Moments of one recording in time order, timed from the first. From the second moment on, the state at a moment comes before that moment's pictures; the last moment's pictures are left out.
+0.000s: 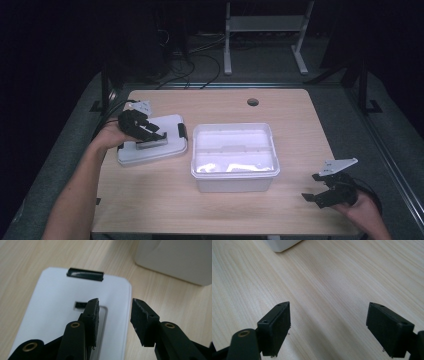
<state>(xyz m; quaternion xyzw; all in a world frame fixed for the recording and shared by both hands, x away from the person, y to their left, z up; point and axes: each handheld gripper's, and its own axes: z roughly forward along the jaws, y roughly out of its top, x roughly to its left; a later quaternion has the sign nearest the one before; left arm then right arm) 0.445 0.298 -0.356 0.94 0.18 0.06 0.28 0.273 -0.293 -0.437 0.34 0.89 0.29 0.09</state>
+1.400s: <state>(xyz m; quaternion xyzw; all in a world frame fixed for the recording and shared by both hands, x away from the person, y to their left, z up) 0.460 0.322 -0.408 0.95 0.22 0.08 0.21 0.275 -0.283 -0.439 0.34 0.89 0.29 0.08</state>
